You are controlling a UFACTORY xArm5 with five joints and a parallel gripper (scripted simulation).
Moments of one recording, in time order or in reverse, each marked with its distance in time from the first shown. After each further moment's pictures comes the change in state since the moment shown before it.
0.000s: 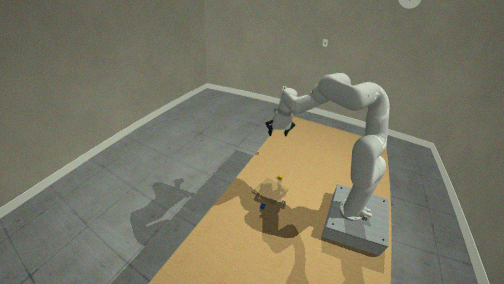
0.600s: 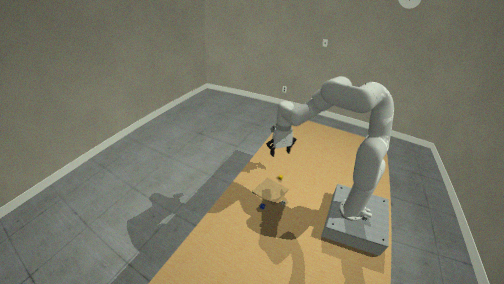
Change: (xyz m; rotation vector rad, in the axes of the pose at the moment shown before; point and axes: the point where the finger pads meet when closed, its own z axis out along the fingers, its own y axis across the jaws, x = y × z) arm -0.122 -0.007 0.022 -0.077 -0.188 -0.179
